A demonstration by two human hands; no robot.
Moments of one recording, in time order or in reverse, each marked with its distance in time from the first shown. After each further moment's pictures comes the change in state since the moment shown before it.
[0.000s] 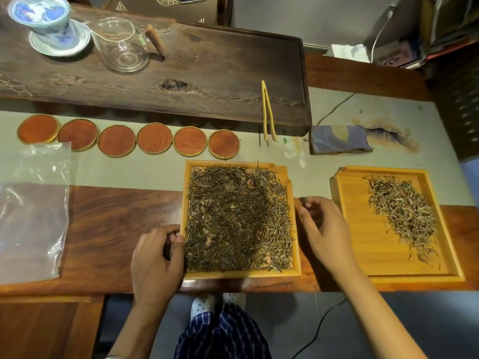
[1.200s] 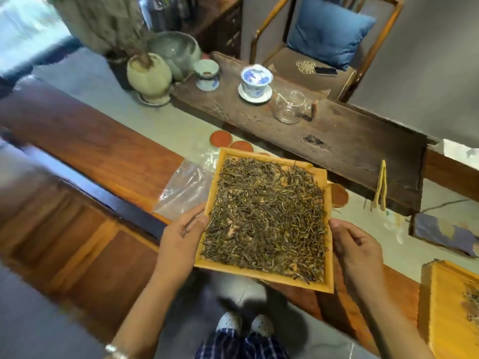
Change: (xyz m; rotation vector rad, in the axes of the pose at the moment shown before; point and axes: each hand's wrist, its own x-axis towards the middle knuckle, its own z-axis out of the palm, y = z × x) left_hand -0.029 -0.009 -0.200 -0.708 0.275 -0.441; right_hand -0.016 -0.196 0.026 0.742 -0.321 0.174
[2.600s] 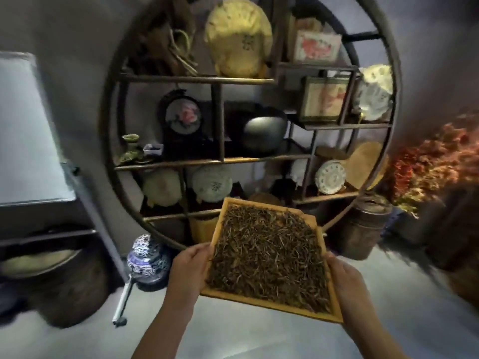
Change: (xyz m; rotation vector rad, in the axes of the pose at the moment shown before) left_hand -0.780 0.023 -0.040 -0.512 2.466 -0.032; right_hand -0.682 0.006 0.127 -0.488 -2.411 -0.371
